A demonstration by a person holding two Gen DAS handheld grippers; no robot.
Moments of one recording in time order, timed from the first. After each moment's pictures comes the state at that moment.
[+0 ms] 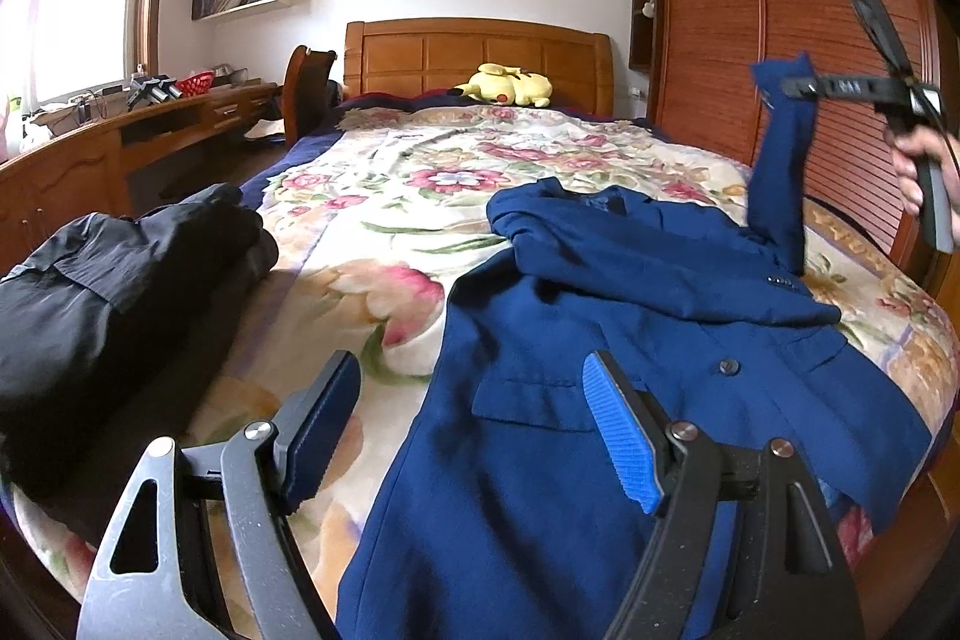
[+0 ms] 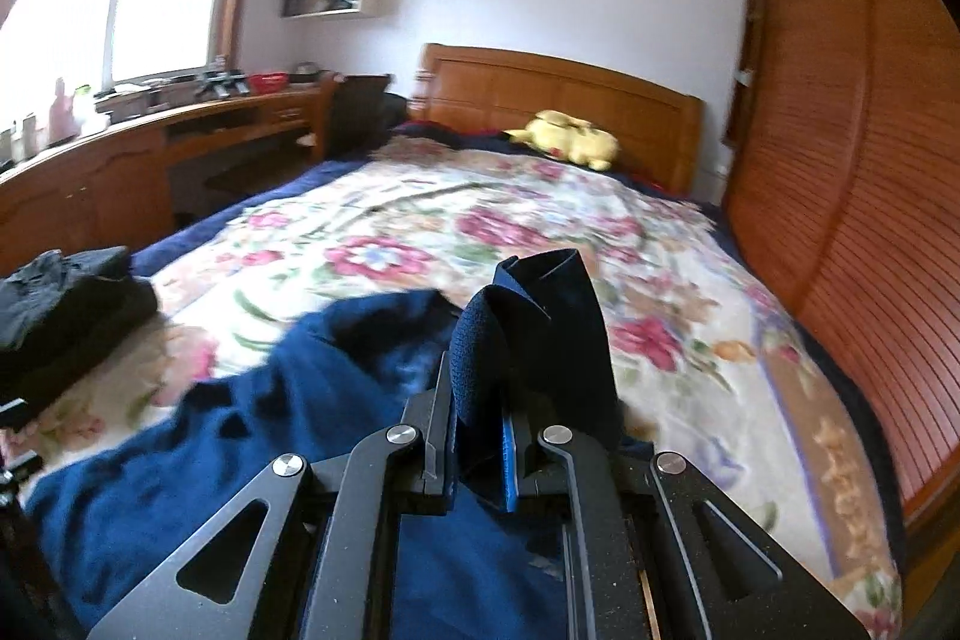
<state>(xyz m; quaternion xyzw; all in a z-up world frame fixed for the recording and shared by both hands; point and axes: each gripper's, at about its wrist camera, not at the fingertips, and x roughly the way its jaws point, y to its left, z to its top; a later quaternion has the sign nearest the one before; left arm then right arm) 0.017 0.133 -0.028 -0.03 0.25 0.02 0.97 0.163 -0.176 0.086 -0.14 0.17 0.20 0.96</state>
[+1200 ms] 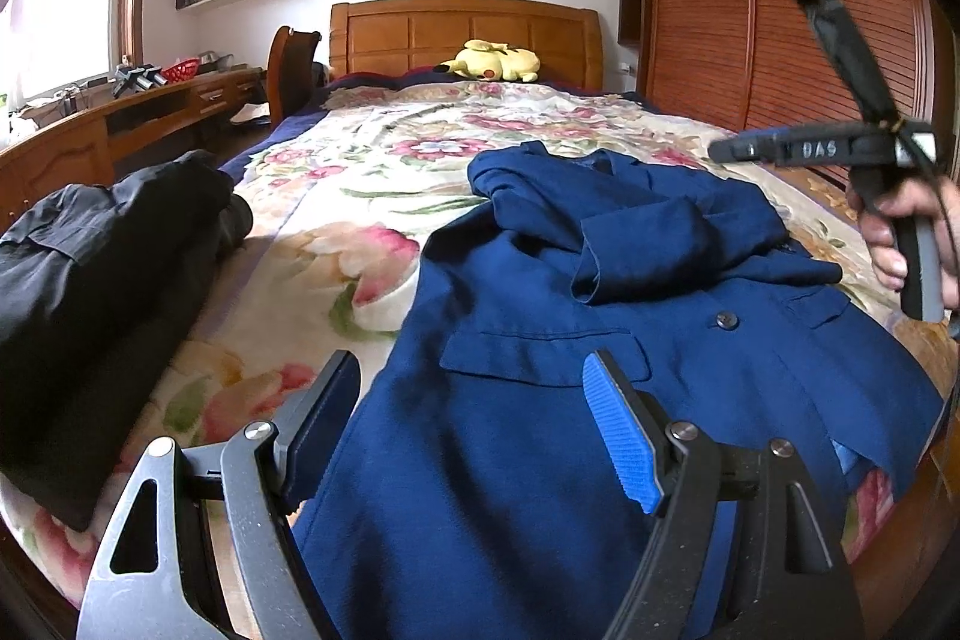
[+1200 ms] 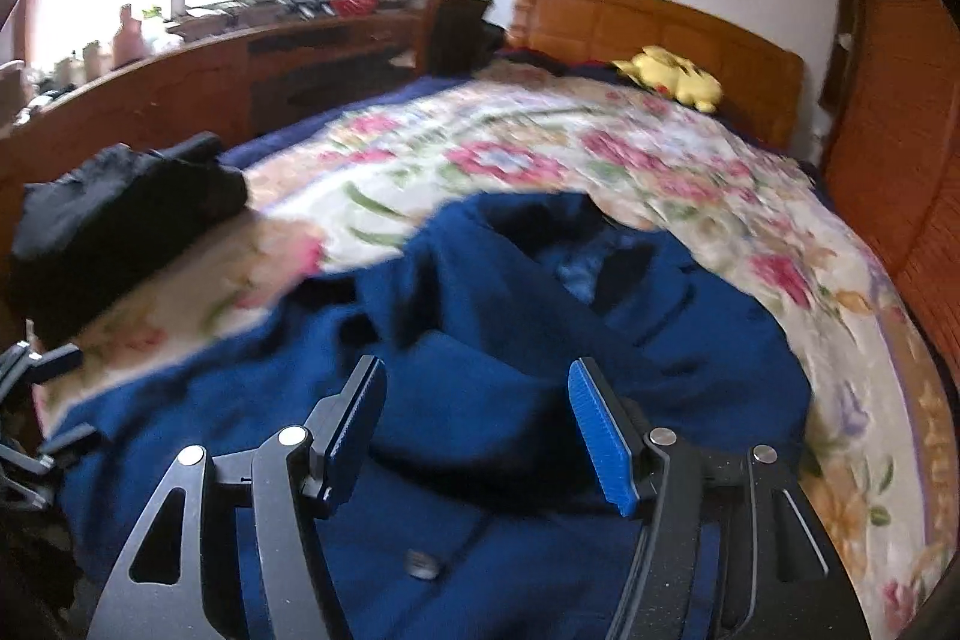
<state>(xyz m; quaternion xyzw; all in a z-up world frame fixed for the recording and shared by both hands) 0.019 0.111 -0.059 -0.02 0.27 0.00 0.96 0.197 -0.181 0.038 -0.16 0.26 0.27 0.91</state>
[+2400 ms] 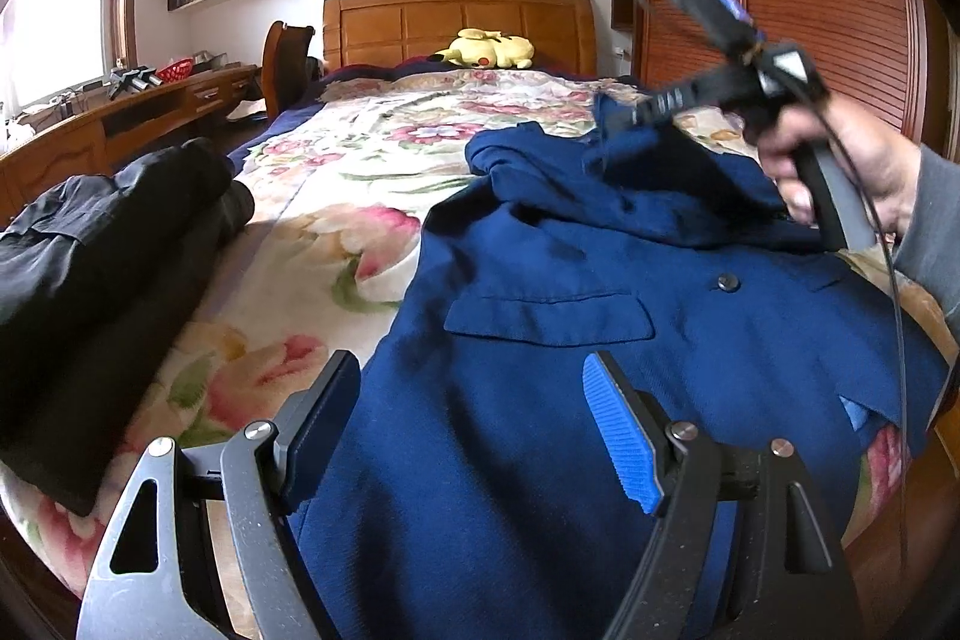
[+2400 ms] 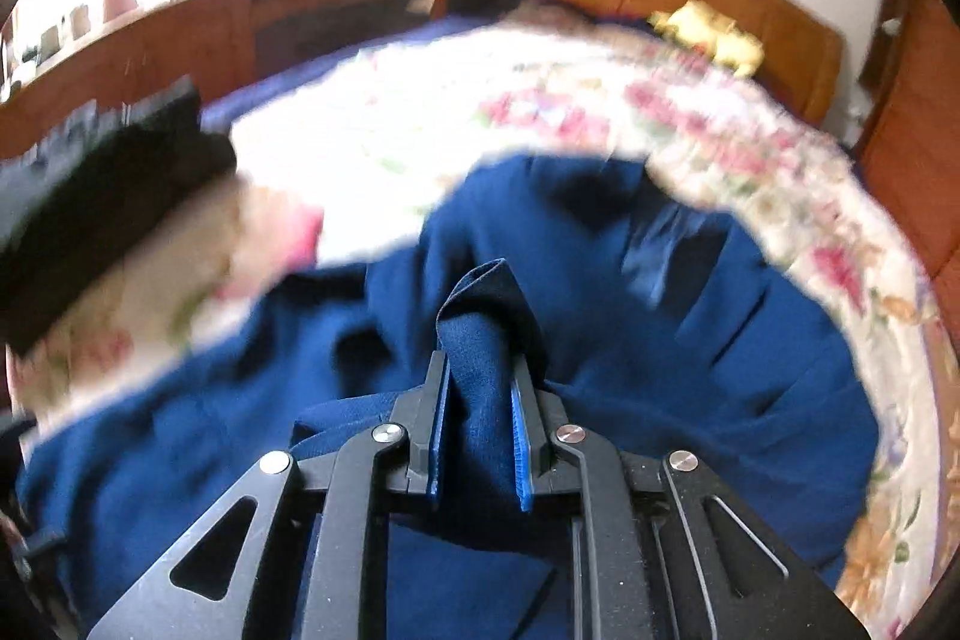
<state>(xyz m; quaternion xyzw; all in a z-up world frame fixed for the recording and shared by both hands) 0.006 0.111 -0.070 0.00 0.28 0.00 0.96 0.287 -0.080 0.038 -0.18 0.29 0.28 0.90</state>
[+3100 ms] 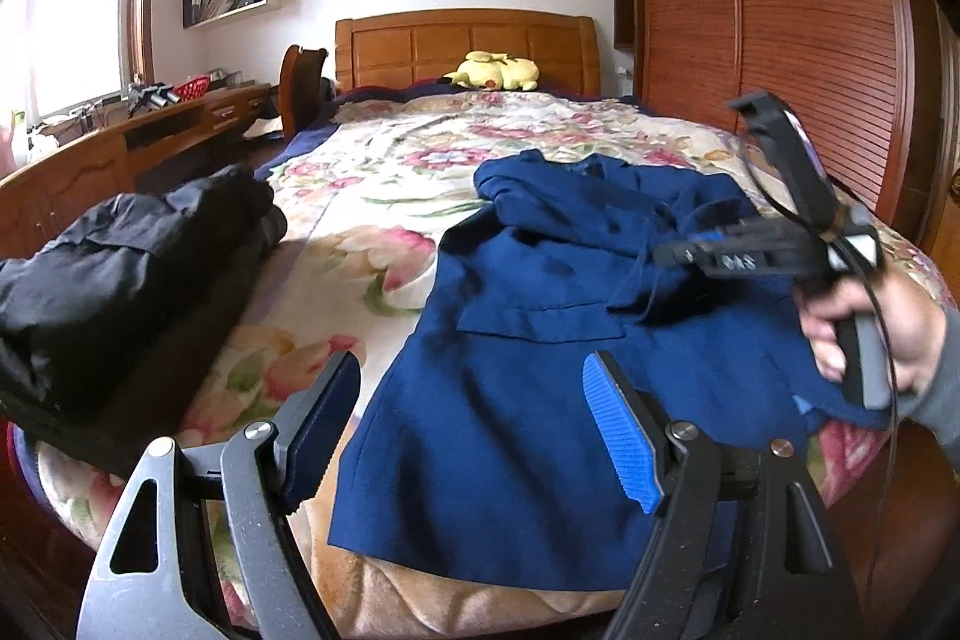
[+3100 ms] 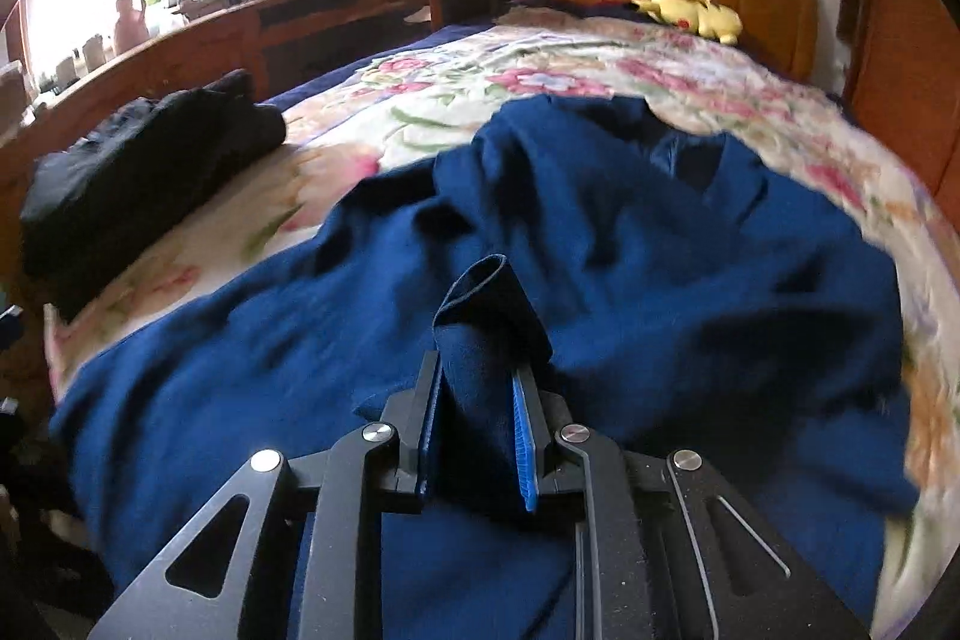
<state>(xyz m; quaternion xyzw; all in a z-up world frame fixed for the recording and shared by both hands) -0.047 0.110 -0.038 0.00 0.26 0.01 0.97 0.202 -0.130 -0.020 -0.11 0.31 0.30 0.90</state>
